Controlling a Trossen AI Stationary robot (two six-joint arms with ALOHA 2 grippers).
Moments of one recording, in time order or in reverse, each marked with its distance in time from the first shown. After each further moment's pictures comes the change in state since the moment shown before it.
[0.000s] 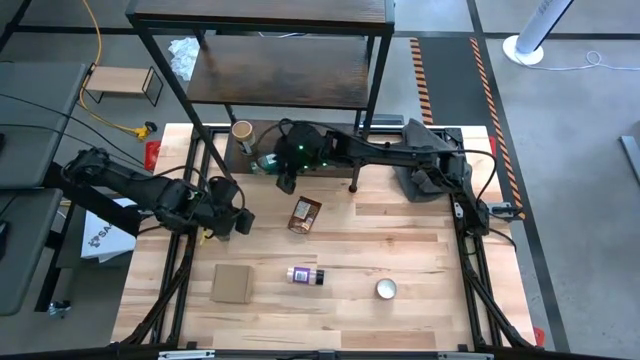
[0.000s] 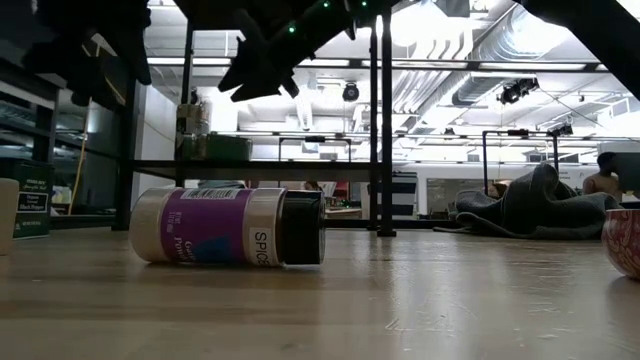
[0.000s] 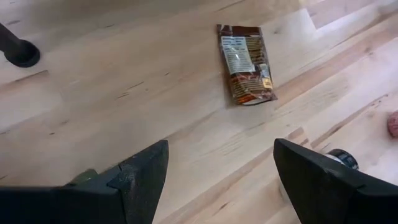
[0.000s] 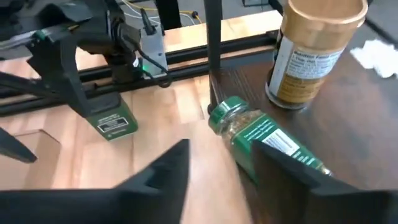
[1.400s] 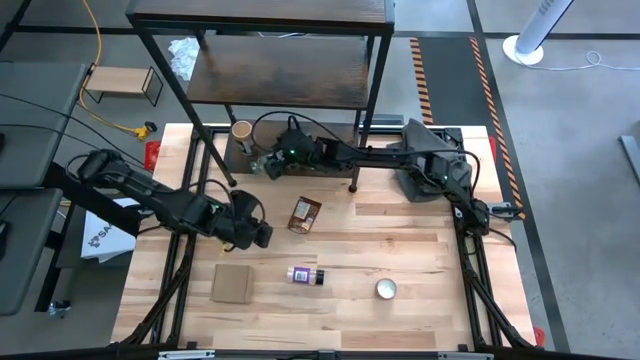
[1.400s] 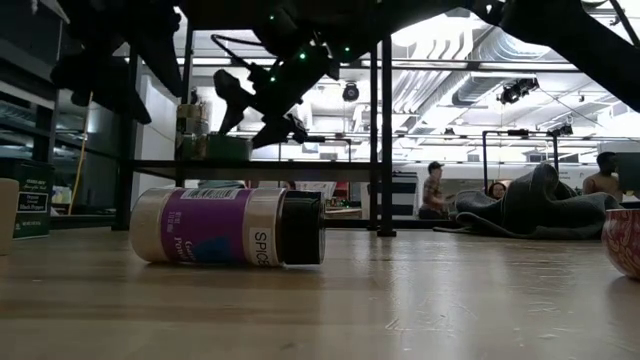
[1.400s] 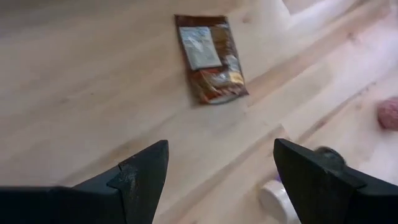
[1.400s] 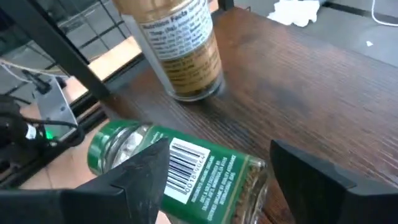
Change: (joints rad) left arm -0.033 0.192 0.000 0.224 -0.022 0.048; right arm -0.026 0.145 0.002 0.115 0.274 0.405
